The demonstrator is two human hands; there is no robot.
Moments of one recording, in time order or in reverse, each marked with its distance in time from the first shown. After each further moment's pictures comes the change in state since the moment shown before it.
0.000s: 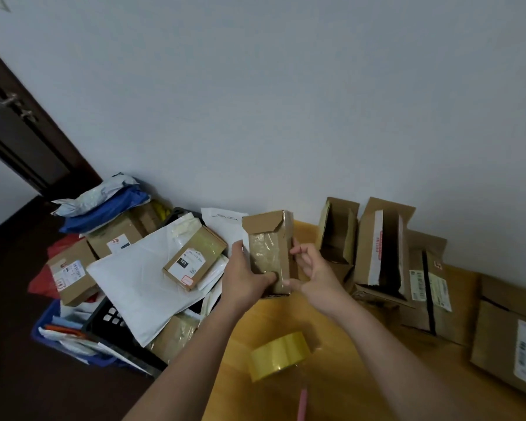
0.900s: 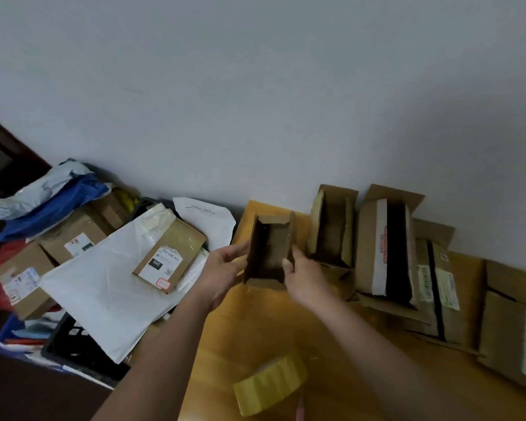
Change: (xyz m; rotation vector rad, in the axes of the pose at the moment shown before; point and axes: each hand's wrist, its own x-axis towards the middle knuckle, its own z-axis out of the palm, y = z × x) left_hand 0.099 -0.043 0.013 -0.294 -0.325 -0.241; right_hand 0.065 0.013 0.004 -0.519 0.190 0.378
